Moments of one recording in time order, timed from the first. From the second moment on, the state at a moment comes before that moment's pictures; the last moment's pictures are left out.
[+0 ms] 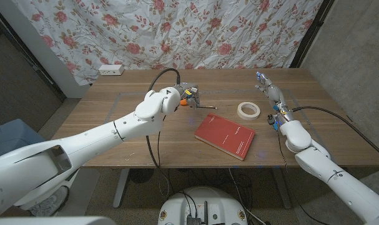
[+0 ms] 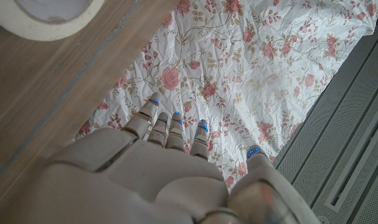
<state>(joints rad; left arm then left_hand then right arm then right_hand) 0.44 0.71 1.02 -2.00 0.78 0.66 -0.40 1.14 0.04 0.26 -0.17 0.19 1.18 -0.13 0.20 0.19 1.23 -0.21 0.18 0.18 0.60 -0.06 0.18 0.17 0.47 -0.05 0.20 0.17 -1.02 -0.64 -0.31 -1.46 0.24 0.49 -0.22 0.04 0.09 0.32 0.00 0.24 0.18 -0.15 0.18 0.17 0.14 0.06 0.20 0.18 0.02 0.04 0.21 0.26 0.27 0.01 0.19 0.16</state>
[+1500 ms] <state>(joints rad) 0.53 0.53 1.01 -1.88 1.11 0.60 -0.51 1.14 0.04 0.25 -0.16 0.19 1.16 -0.14 0.20 0.19 1.21 -0.22 0.18 0.18 0.59 -0.06 0.18 0.17 0.43 -0.04 0.19 0.17 -1.02 -0.63 -0.30 -1.38 0.39 0.53 -0.13 0.03 0.09 0.32 0.02 0.24 0.13 -0.09 0.18 0.17 0.15 0.06 0.19 0.18 0.03 0.04 0.21 0.25 0.27 0.01 0.19 0.16</state>
